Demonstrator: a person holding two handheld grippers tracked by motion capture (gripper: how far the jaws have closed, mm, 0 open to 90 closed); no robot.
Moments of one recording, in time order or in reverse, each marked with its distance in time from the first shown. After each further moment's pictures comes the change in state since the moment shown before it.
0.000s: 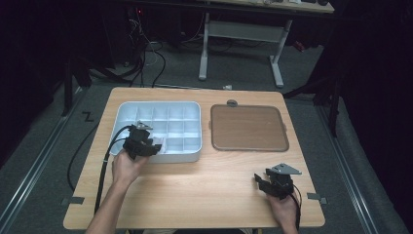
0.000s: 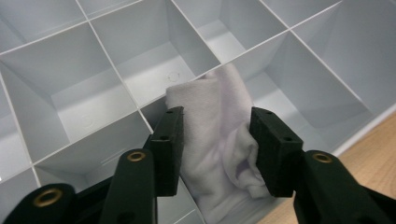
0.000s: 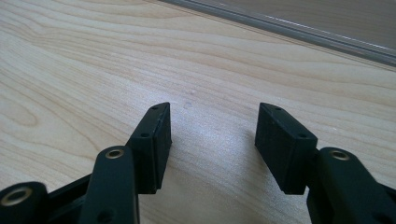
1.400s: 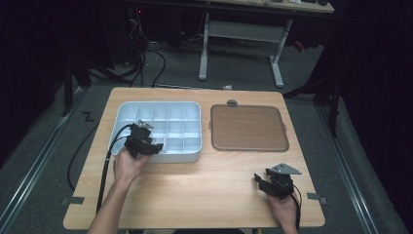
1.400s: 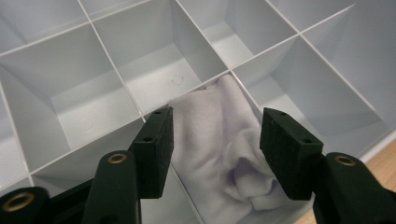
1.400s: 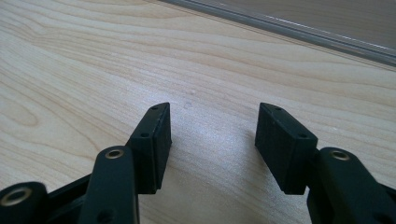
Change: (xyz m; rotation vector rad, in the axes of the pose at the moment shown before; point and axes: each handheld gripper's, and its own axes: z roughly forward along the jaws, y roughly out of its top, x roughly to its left) left arm 0.001 0.004 0.004 -0.008 -0.001 -0.019; right arm 0.000 0.000 0.000 0.000 0.001 0.001
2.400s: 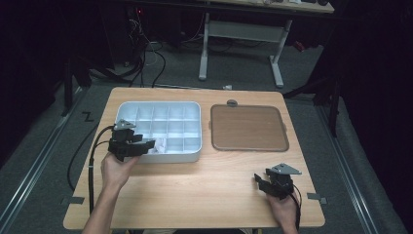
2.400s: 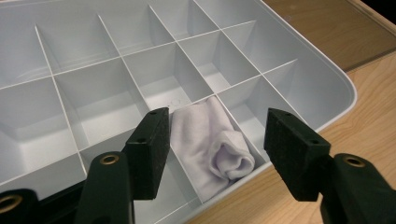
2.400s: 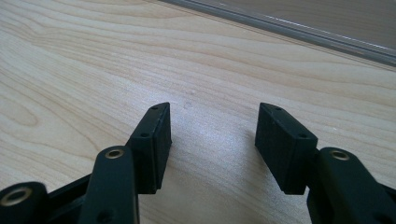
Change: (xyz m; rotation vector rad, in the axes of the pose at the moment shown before) left arm 0.003 0.018 -0.054 -0.129 -0.095 -0.095; right arm 0.000 0.000 0.000 0.000 0.000 0.000
